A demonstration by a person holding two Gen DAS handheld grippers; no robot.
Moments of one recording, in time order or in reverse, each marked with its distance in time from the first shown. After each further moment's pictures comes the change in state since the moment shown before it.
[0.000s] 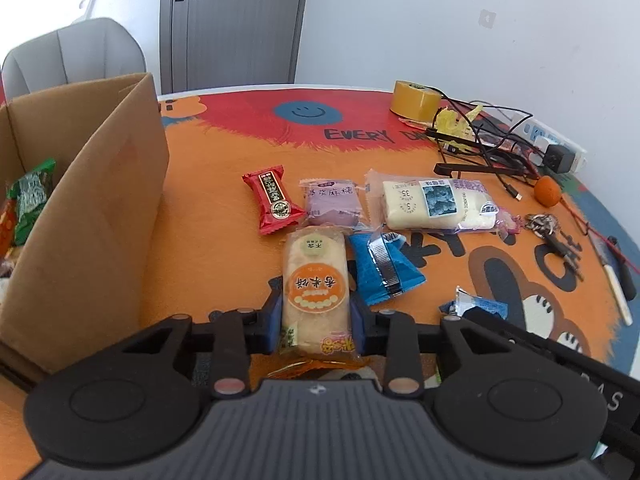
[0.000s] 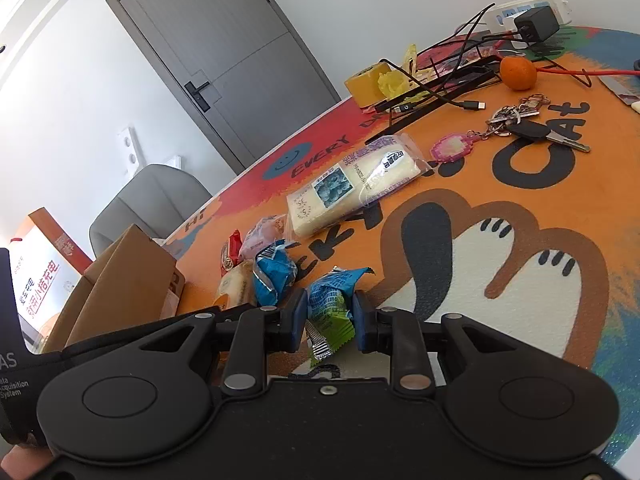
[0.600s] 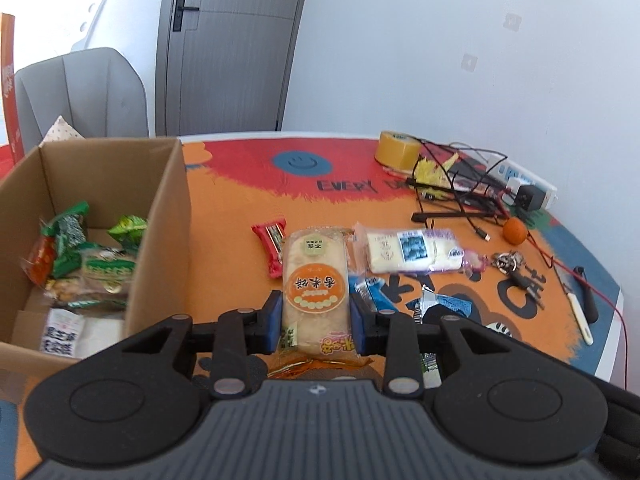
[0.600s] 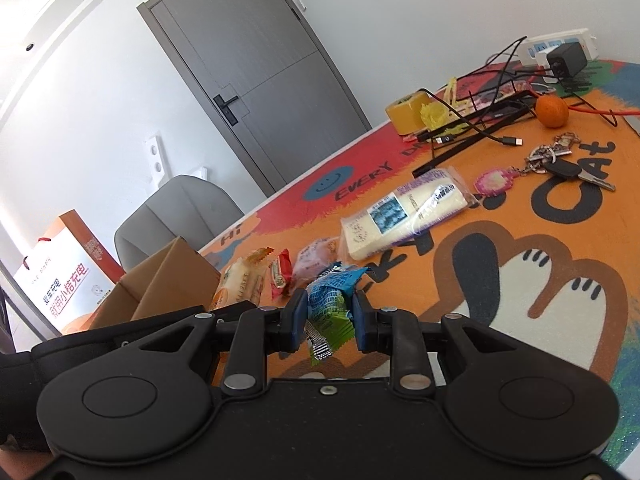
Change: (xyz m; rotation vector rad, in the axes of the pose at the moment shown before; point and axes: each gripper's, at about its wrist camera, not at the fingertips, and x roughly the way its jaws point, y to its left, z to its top) left arm -0.057 0.009 0.013 -0.003 -0.111 -0.042; right arm -0.017 0.033 0.007 -0.049 -0.065 0.060
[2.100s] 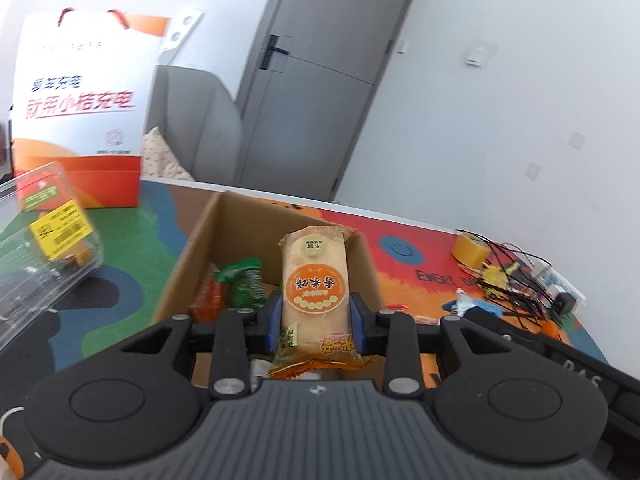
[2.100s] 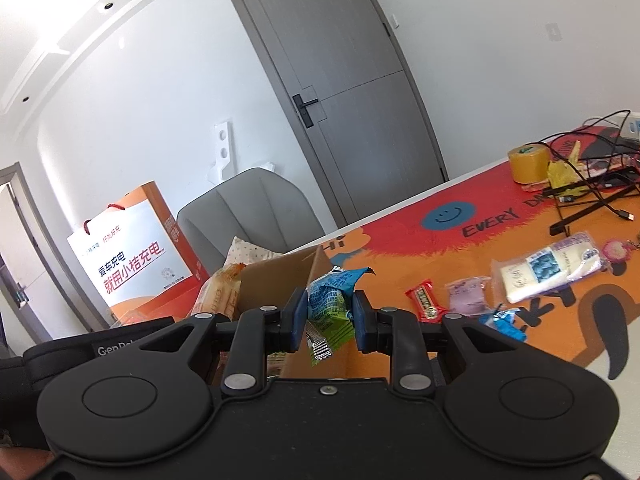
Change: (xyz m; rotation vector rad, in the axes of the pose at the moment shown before) left arm -0.078 0.135 0.018 -0.233 -0.167 0.084; right arm 0.010 0.132 0.001 -0.207 -0.031 0.115
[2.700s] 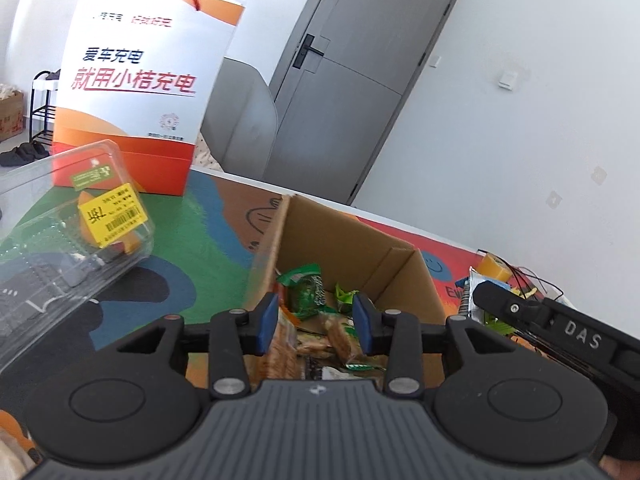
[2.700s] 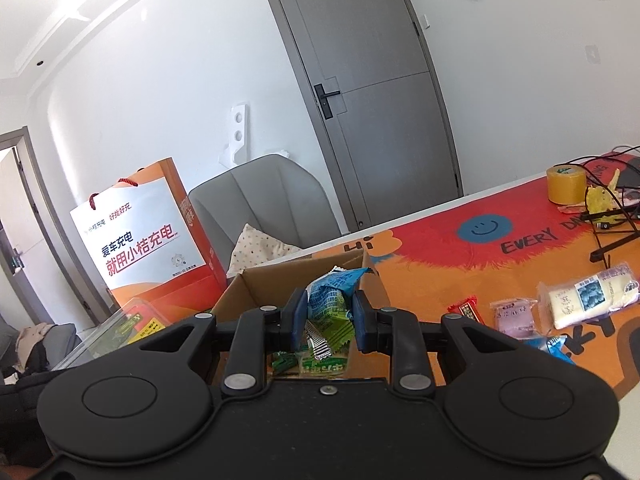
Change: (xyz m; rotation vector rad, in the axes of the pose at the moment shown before) left arm -0.010 0.054 0.006 -0.099 -0.002 0.009; right arm 0.032 0.044 0.008 -0.091 0.022 0.001
